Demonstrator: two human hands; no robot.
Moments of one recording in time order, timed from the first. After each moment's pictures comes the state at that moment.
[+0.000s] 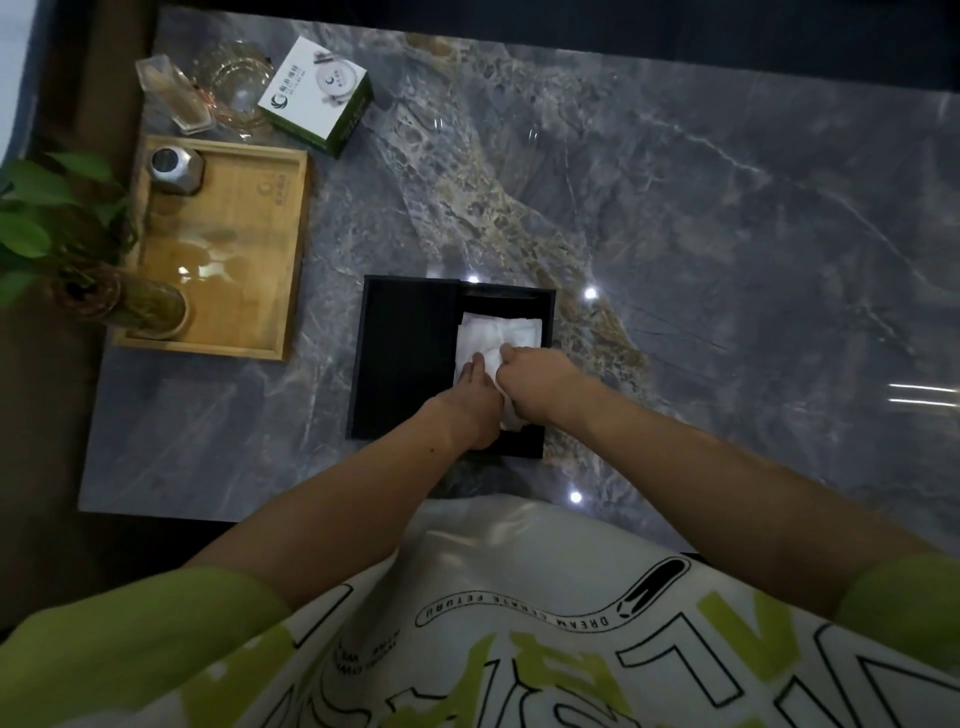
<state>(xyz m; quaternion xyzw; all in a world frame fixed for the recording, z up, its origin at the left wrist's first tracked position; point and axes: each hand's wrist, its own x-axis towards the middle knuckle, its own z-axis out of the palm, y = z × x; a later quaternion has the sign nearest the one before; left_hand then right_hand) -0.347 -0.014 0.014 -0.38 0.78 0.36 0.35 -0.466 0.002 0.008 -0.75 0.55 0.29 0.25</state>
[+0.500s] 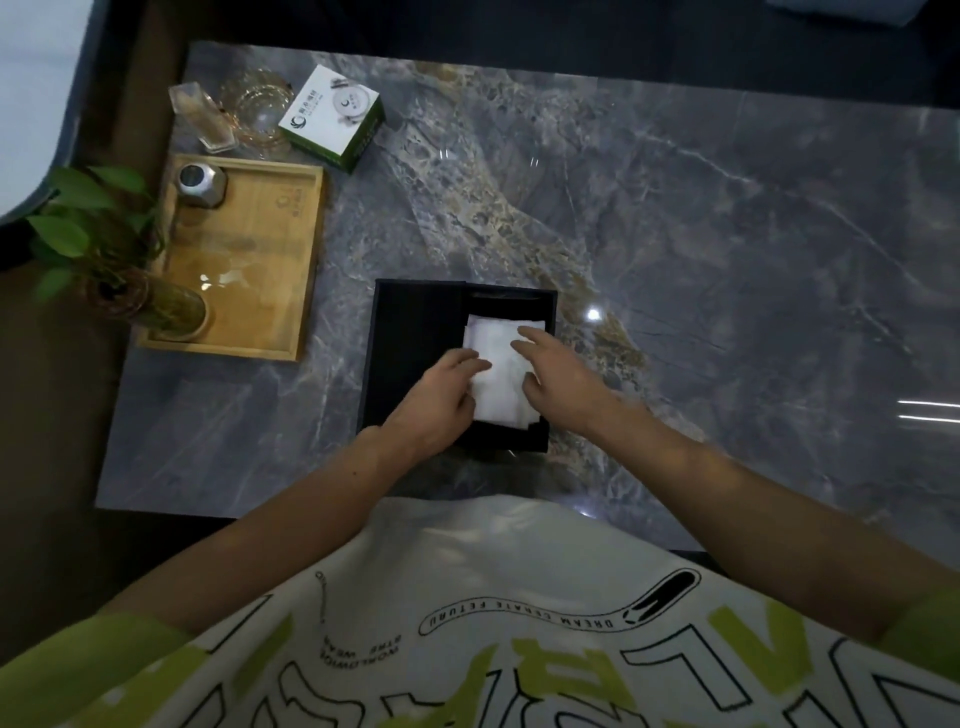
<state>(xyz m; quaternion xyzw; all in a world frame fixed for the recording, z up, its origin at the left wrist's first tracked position) -0.289 -0.007 0.025 -0.43 0.79 0.44 -0.01 -0.482 0.034 0.023 -0.64 0.68 -0.05 0.35</state>
